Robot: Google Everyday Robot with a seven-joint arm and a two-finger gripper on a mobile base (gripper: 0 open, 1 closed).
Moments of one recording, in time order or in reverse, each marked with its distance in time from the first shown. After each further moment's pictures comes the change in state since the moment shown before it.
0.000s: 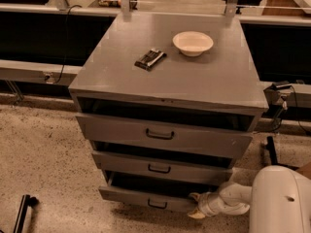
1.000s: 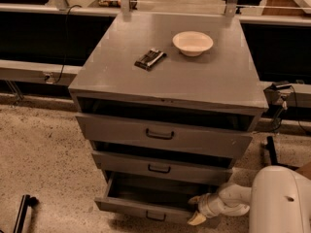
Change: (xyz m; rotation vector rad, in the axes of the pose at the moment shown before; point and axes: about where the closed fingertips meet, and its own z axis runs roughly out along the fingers) arm -0.001 0.002 0.002 -0.003 -0.002 0.000
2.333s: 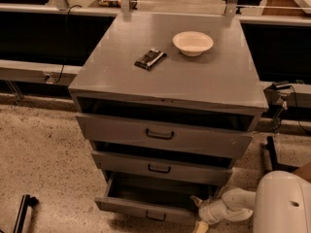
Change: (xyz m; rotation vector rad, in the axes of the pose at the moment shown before) arm -0.003 0.040 -0.002 -0.105 -0.081 0.047
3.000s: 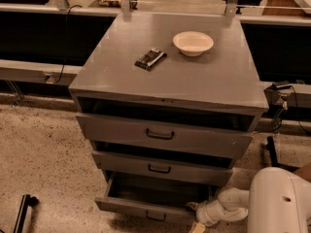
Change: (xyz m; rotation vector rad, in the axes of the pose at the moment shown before) arm -0.003 0.010 0.010 -0.042 0.018 -0.010
